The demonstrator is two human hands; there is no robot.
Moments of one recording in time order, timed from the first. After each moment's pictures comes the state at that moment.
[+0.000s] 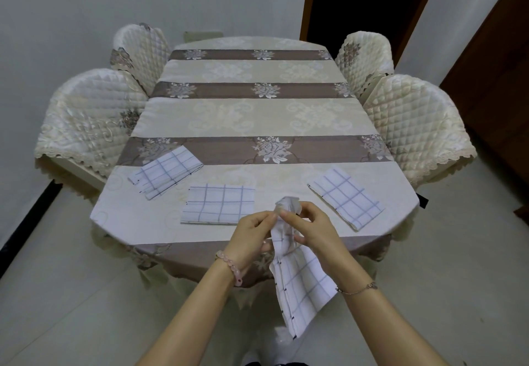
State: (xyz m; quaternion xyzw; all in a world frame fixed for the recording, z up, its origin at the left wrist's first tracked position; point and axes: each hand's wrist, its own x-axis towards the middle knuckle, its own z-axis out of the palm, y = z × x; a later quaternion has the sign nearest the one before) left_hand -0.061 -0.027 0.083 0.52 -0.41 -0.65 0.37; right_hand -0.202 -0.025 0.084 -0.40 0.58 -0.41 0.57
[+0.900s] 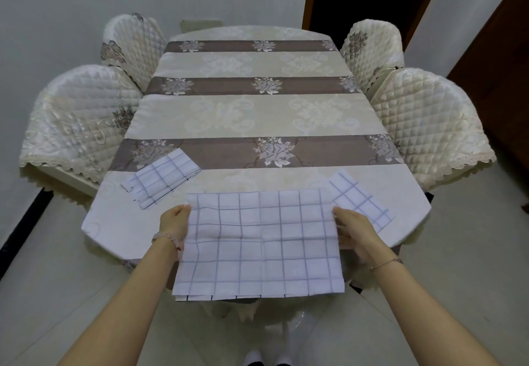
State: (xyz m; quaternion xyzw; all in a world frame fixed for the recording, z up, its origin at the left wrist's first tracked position) left_hand 0.078 -0.130 -0.008 0.74 -0.31 -0.46 0.39; right_hand -0.287 -0.096 0.024 -0.26 0.69 -0.36 0.57
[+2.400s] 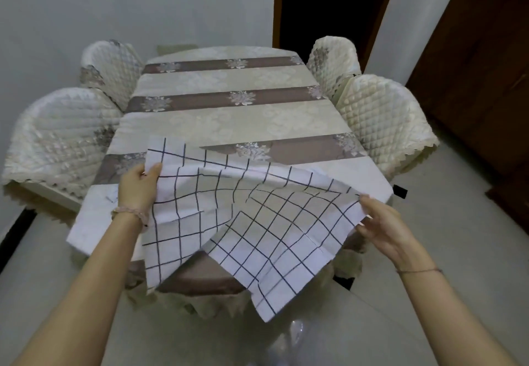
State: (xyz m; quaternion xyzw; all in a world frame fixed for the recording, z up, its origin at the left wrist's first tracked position) left_hand 0.064 -0.114 0.120 0.70 -0.48 -0.29 0.45; right_hand -0.346 -0.020 0.079 -0.19 0.57 -0.57 0.56
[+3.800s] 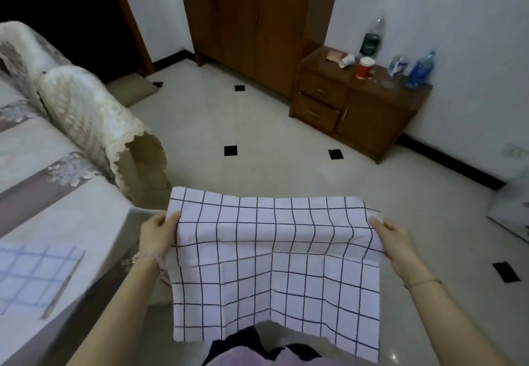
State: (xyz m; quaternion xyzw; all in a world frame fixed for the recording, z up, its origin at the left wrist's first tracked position) left_hand -0.506 -0.034 0.011 0.56 -0.62 -0.53 0.17; right_hand -0.770 0.299 0.013 0.04 0.80 -0.55 0.25
